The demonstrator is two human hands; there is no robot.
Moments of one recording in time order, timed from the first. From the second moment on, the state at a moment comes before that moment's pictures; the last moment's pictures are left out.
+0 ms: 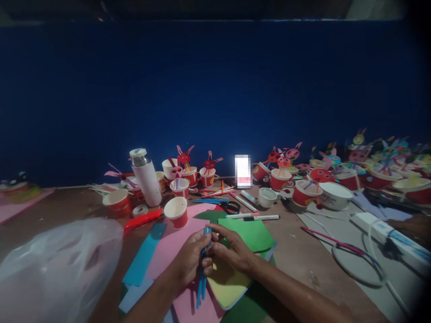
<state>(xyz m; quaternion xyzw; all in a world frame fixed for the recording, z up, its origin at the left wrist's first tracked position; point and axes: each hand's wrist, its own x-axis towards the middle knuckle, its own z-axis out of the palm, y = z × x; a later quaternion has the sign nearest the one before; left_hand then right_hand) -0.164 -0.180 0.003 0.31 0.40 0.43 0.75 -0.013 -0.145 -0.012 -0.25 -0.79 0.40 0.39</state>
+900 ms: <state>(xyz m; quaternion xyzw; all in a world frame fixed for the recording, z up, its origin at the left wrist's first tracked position) -0.166 -0.175 0.007 0.29 0.40 0.49 0.72 -0.005 -0.130 0.001 -0.30 -0.78 0.34 0.43</state>
